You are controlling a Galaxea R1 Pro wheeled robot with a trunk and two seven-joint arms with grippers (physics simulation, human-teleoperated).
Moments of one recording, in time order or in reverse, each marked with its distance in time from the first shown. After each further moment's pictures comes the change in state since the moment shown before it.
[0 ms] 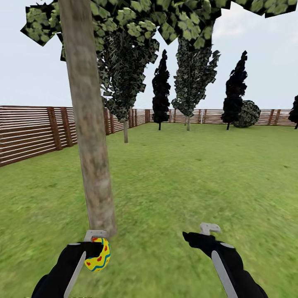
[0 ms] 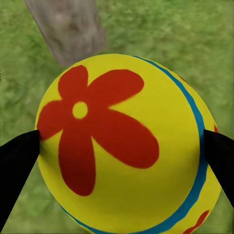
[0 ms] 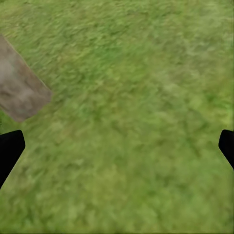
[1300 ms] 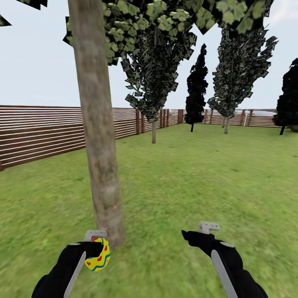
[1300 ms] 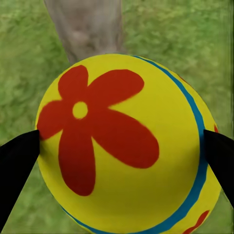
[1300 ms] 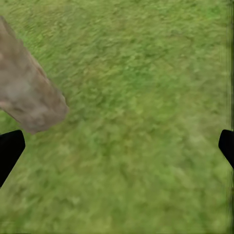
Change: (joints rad) left arm 0.000 0.000 0.001 0.002 0.001 -0.005 -0.001; right arm 0.000 0.002 0.005 -0.019 -0.003 0.002 0.002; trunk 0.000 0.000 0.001
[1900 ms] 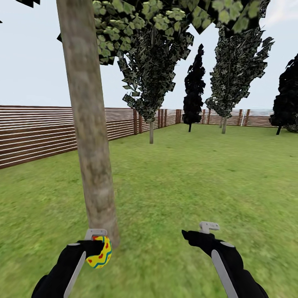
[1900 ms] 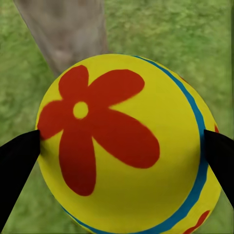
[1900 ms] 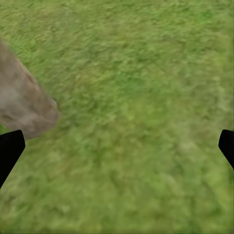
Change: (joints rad) left arm 0.001 0.000 0.000 -0.004 0.011 -0.039 -0.007; right arm 0.000 -0.002 0.000 -0.005 0.000 0.001 0.000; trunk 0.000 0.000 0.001
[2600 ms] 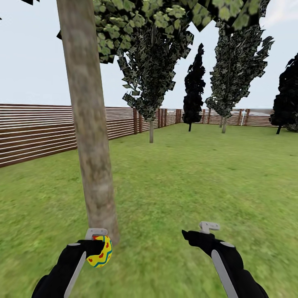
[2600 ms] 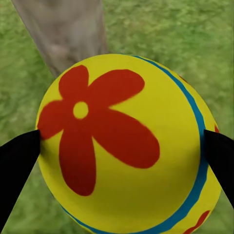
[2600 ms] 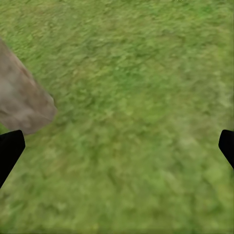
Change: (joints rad) left arm 0.000 -0.002 0.000 0.002 -0.005 -0.011 -0.004; right arm 0.000 0.000 0.001 0.000 0.001 0.002 -0.001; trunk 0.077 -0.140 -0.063
